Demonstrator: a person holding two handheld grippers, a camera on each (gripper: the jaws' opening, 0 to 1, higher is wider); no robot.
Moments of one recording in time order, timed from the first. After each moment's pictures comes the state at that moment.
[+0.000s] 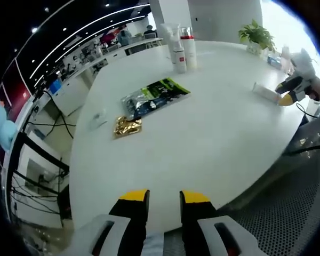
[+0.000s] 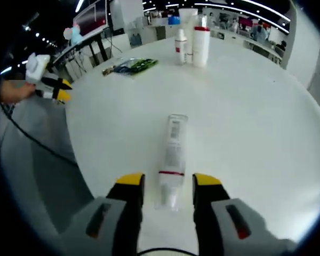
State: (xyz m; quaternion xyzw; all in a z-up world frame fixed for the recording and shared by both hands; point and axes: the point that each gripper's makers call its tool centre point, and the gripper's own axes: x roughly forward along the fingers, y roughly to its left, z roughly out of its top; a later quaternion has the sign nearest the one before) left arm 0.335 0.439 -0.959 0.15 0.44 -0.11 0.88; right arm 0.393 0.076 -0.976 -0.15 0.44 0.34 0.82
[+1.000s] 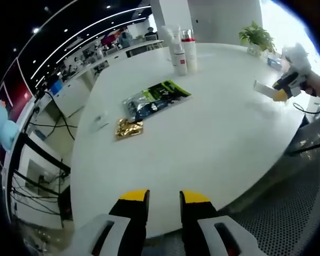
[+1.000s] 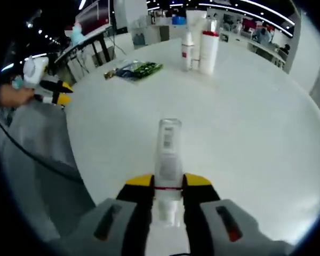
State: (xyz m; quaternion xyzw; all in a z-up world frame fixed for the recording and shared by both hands) left arm 0.337 0.439 -0.958 0.15 0.43 -0.11 0.88; right arm 0.406 0.107 -0.954 -0.13 0.42 0.36 0.82
